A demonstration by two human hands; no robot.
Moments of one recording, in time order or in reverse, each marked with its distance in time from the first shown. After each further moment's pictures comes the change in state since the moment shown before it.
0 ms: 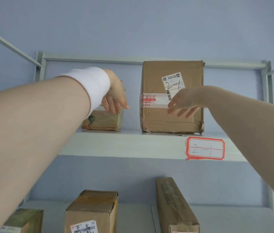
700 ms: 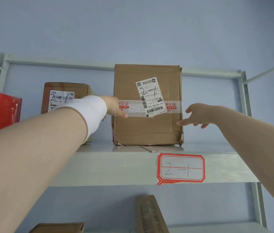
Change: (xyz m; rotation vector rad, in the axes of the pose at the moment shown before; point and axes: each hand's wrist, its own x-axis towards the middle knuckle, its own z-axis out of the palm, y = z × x) left_hand 0.108 0.065 0.033 -0.012 0.253 0.132; right_hand 0.041 0.126 -0.025 -0.111 0.195 0.201
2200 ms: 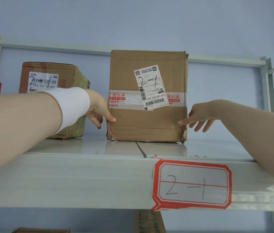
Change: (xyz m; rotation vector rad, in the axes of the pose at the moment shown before) left_hand 0.060 -0.021 0.039 -0.411 -0.233 -0.236; right_hand 0.100 0.026 0.030 0.015 -0.264 -0.016
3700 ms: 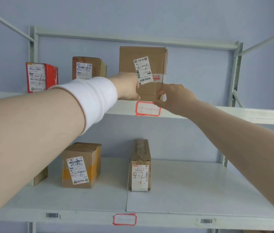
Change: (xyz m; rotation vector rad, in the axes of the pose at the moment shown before) left_hand -0.333 0.036 0.062 0.546 0.340 0.412; right_hand -0.334 -0.037 0.042 -0.164 0.442 -0.361
